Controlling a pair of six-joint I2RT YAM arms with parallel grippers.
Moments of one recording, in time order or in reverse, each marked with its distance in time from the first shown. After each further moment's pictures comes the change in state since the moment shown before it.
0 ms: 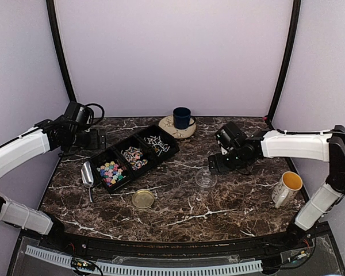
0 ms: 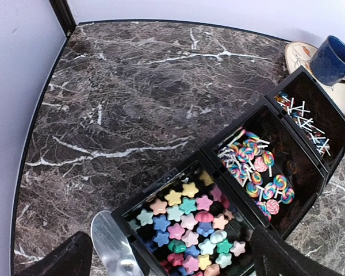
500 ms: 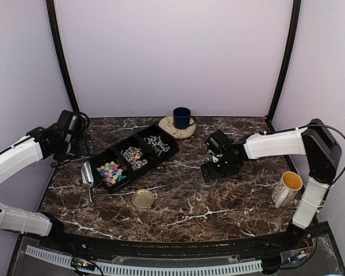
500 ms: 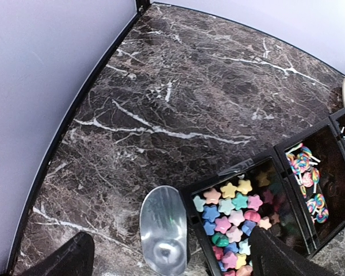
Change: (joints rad) left arm 0.034 -0.109 -0.095 -0.099 -0.164 -0.211; right arm 0.005 0.196 0.040 0.040 -0.056 -0.036
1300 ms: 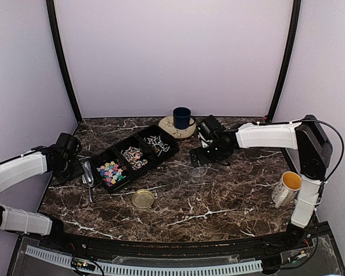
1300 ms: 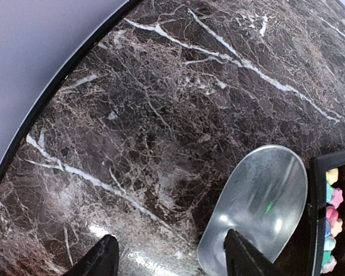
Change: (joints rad) left arm 0.189 0.005 -0.258 0.056 0.106 -0.176; right arm 0.002 0.120 0.232 0.021 -0.008 -0.052
